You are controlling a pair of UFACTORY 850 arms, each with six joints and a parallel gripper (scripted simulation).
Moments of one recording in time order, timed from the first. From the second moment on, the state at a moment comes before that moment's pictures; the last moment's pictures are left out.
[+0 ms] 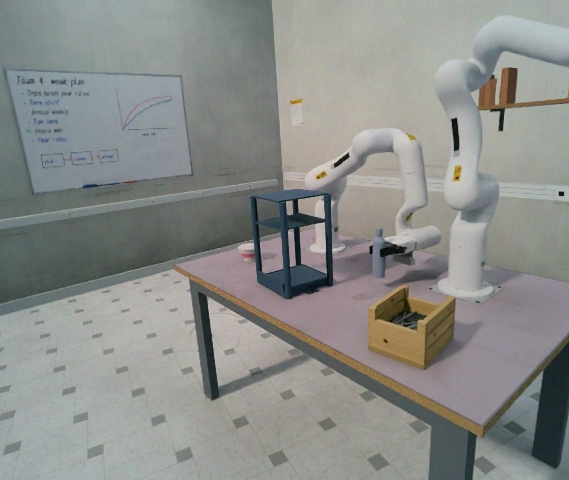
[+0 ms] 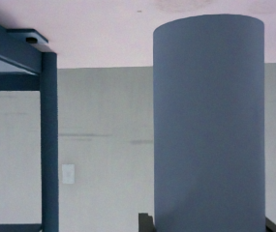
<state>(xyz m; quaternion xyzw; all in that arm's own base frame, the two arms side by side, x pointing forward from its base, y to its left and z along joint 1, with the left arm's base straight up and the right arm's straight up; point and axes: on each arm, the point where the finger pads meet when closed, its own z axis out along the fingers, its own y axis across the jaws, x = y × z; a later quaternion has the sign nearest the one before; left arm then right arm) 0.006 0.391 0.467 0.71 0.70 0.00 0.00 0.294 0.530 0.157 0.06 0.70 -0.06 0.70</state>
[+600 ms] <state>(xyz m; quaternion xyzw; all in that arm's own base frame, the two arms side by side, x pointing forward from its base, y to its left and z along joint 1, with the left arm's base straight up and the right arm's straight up) 0.006 0.391 0.467 0.71 0.70 0.00 0.00 0.291 0.512 0.157 0.06 0.70 -0.06 0.70</state>
